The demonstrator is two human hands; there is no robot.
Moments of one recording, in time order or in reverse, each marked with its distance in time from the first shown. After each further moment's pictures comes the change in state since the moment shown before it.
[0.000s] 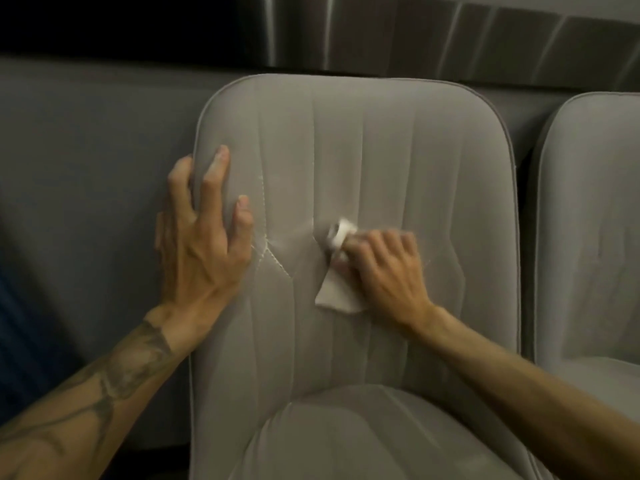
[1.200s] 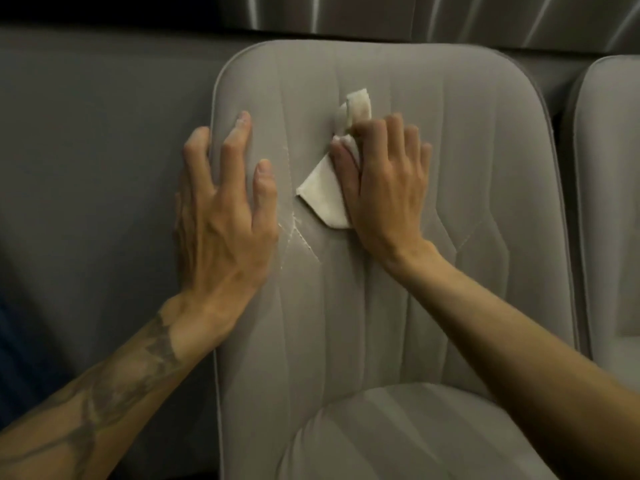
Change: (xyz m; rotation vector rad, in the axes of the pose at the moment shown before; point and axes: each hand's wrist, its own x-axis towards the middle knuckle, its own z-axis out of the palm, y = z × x) left_hand 0.000 -0.013 0.009 -0.109 0.062 0.063; right_hand 0.087 -0.032 0.035 -0.066 0.407 0.389
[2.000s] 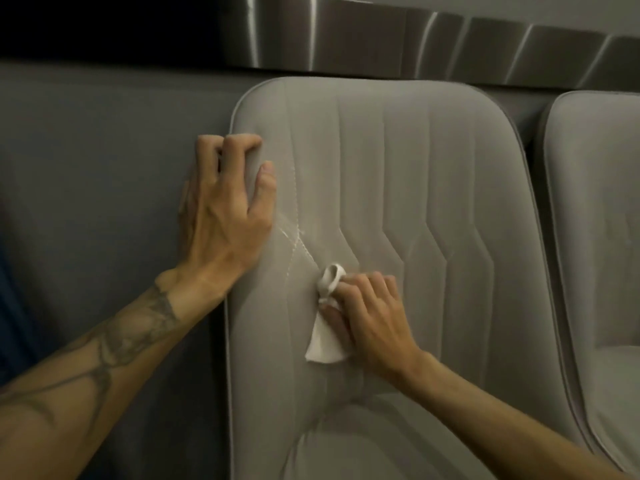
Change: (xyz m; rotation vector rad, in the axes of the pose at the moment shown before) left_hand 0.026 -0.015 -0.012 -0.141 -0.011 0.075; right_hand -0.127 -0.007 -0.059 0.214 -0.398 -0.267
